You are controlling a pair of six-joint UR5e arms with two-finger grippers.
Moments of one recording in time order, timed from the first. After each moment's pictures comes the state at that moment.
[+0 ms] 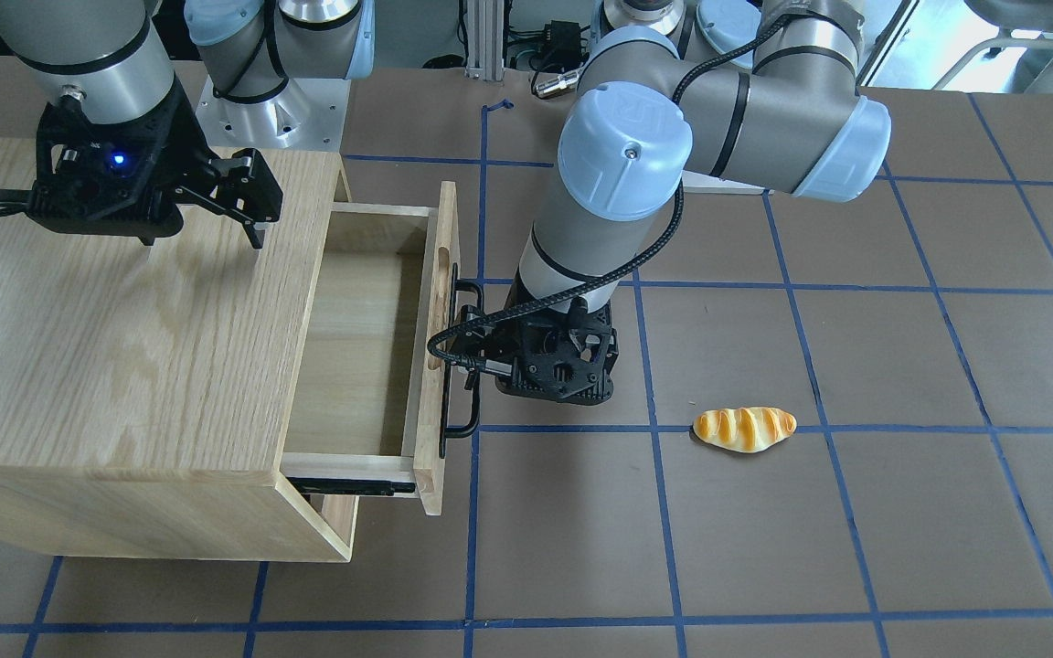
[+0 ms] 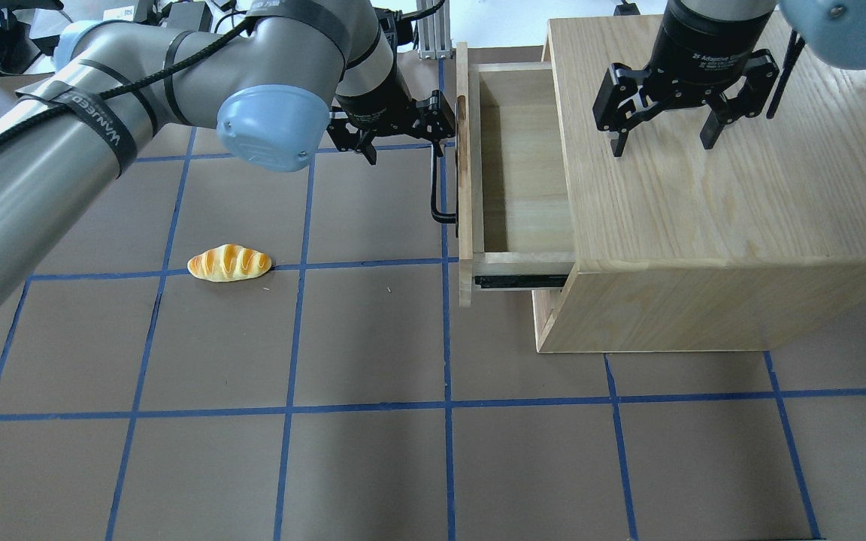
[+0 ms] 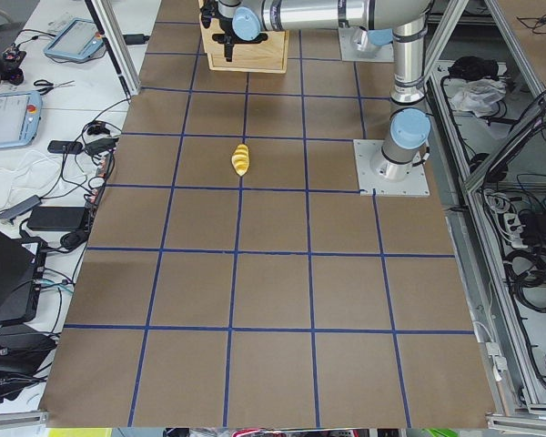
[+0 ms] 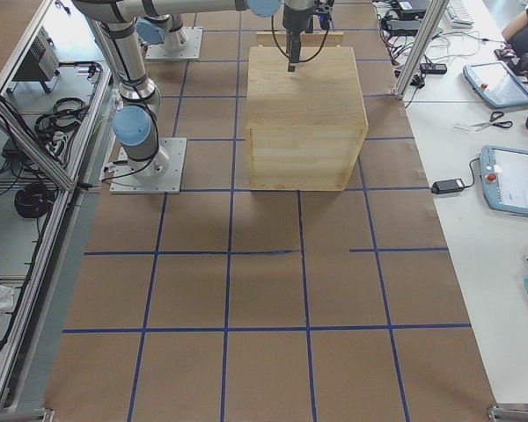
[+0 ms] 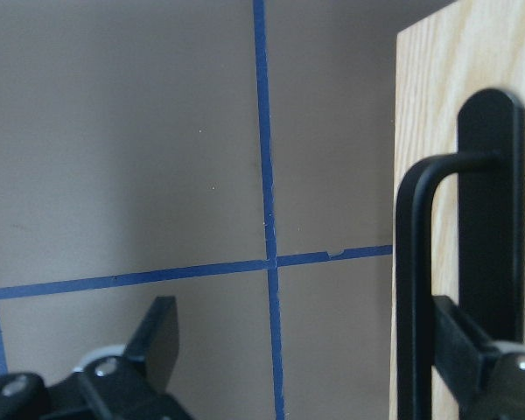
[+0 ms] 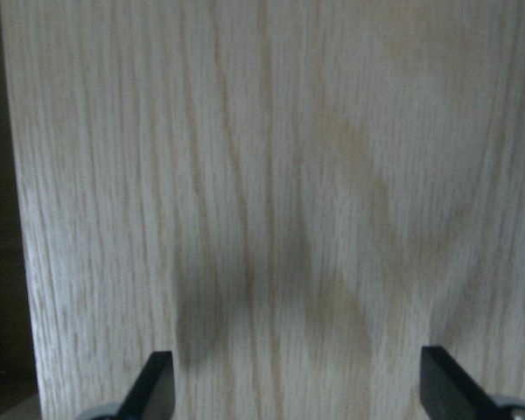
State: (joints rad) left arm -1.82 -1.92 -1.46 -1.19 1.42 -0.22; right arm 1.60 -1.49 1.43 -1.47 -1.61 0.02
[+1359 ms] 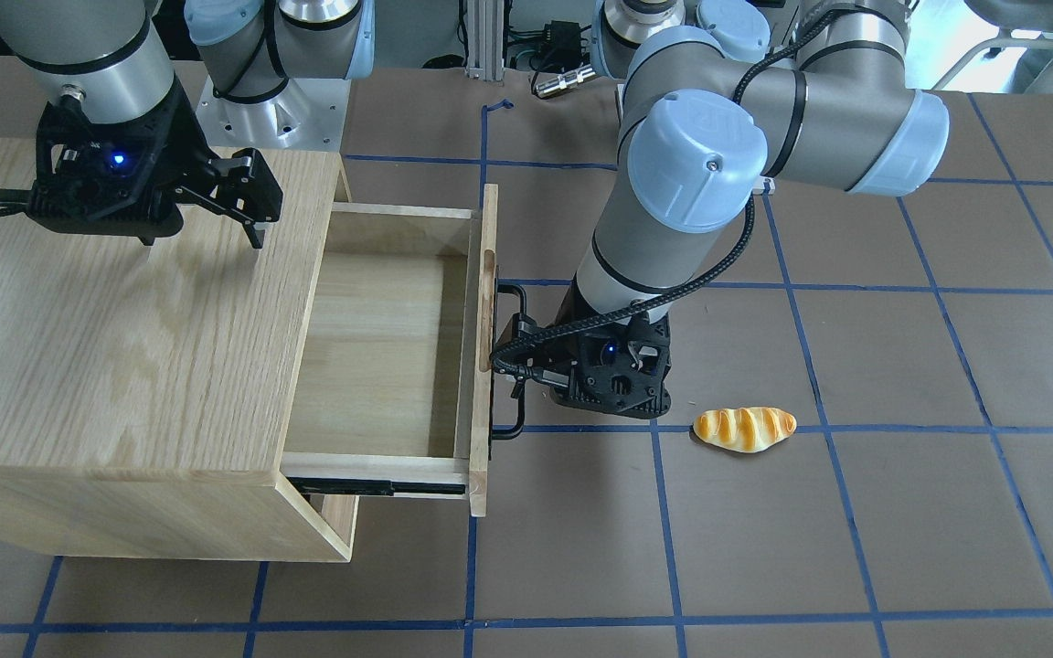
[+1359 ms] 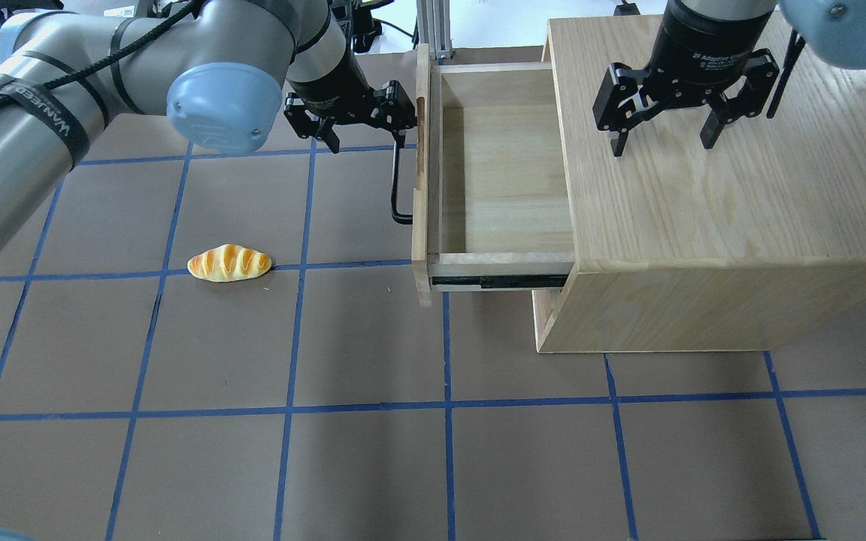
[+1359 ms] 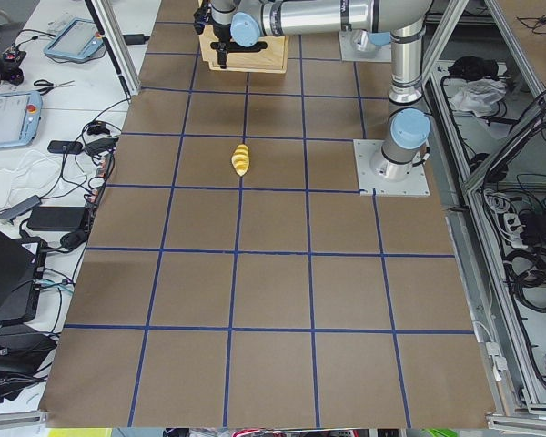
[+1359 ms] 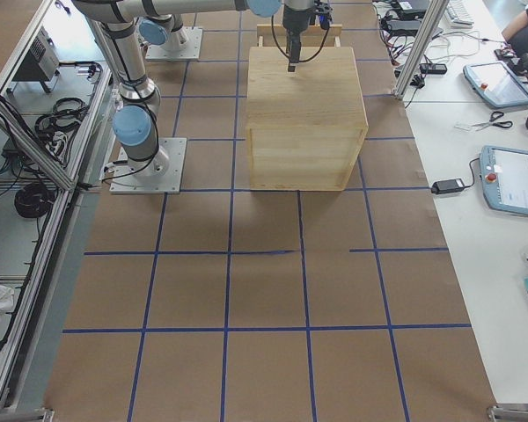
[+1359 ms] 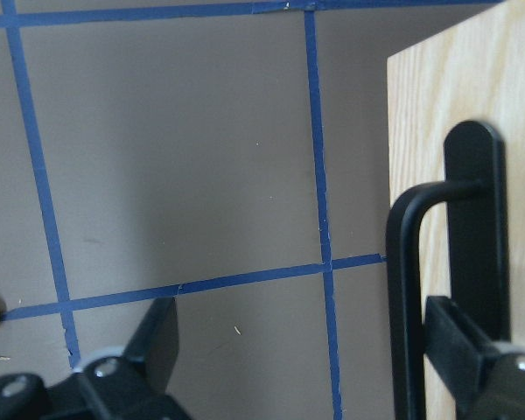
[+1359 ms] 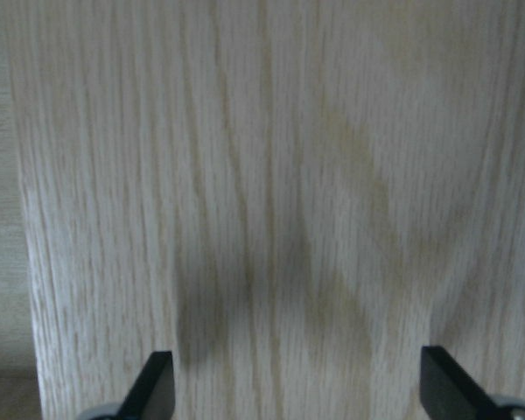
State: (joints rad) left arm -1.74 -1.90 -1.46 -1.22 1.42 -0.10; right arm 1.60 -1.49 1.43 -1.47 -1.61 0.02
